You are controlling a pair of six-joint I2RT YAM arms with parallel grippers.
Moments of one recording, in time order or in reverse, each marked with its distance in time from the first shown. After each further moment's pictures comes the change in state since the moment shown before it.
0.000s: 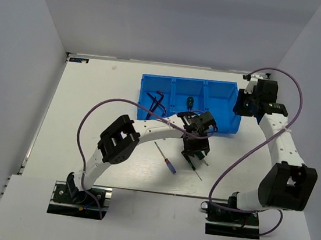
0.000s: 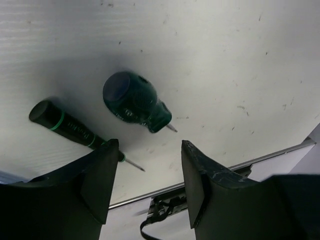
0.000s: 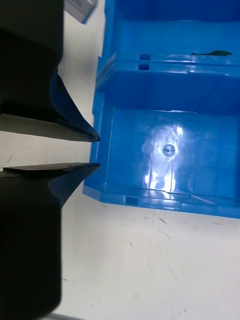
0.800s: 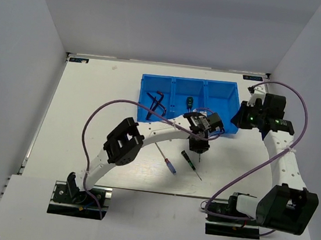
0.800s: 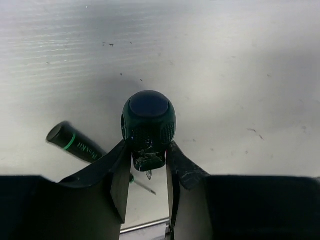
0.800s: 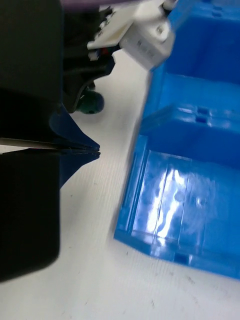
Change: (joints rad) left arm -0.025 0.112 0.185 -0.112 -0.164 0.081; right arm -0.084 -0.203 -0.191 -0.025 -0.249 -0.001
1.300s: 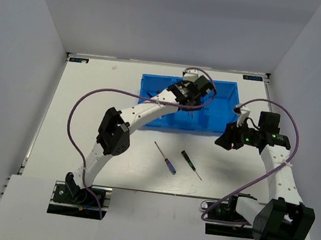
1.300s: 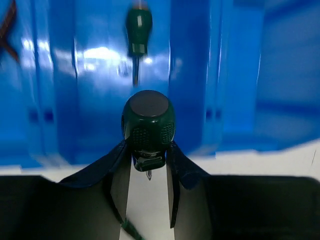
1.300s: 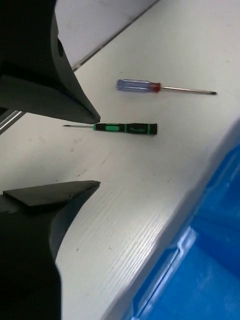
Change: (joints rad) left arm 0.169 -0.064 0.207 -0.004 -0.314 0.207; right arm -0.028 -0.136 -0.198 -0.143 -0.382 -0.333
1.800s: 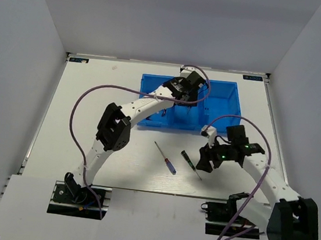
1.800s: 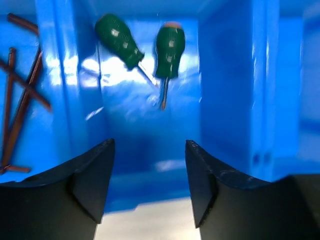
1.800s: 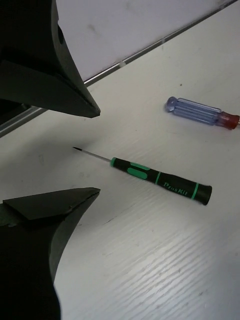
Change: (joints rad) left arm 0.096 0.080 0.023 0.096 0.030 0.196; right arm 0.315 -0.055 -0.251 0.055 0.051 -0.104
